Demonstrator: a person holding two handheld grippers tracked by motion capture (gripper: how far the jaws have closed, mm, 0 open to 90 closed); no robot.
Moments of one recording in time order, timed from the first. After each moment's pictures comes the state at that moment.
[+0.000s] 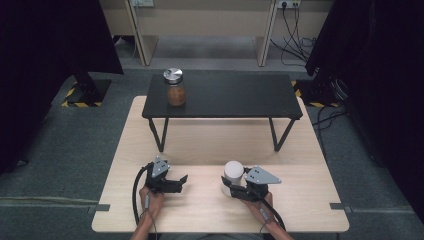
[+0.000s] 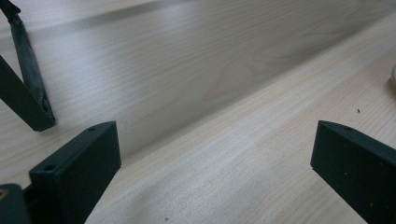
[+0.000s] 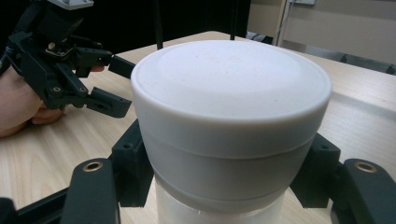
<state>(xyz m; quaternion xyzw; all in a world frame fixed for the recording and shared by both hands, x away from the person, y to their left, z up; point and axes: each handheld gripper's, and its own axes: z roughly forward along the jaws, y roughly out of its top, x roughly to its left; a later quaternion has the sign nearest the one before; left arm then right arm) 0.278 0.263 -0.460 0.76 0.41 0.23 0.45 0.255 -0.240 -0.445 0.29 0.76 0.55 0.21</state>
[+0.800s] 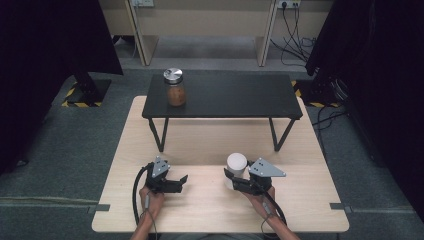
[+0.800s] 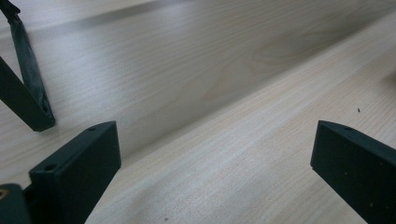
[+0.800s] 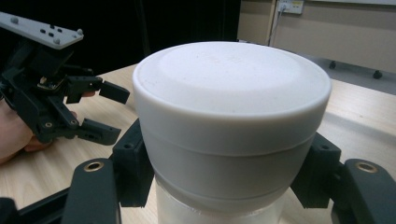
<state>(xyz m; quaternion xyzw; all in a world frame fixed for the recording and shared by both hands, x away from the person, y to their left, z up) 0.278 0.263 -0.460 0.76 0.41 0.23 0.45 0.260 -0.242 -0.423 0.30 0.74 0.55 0.22</state>
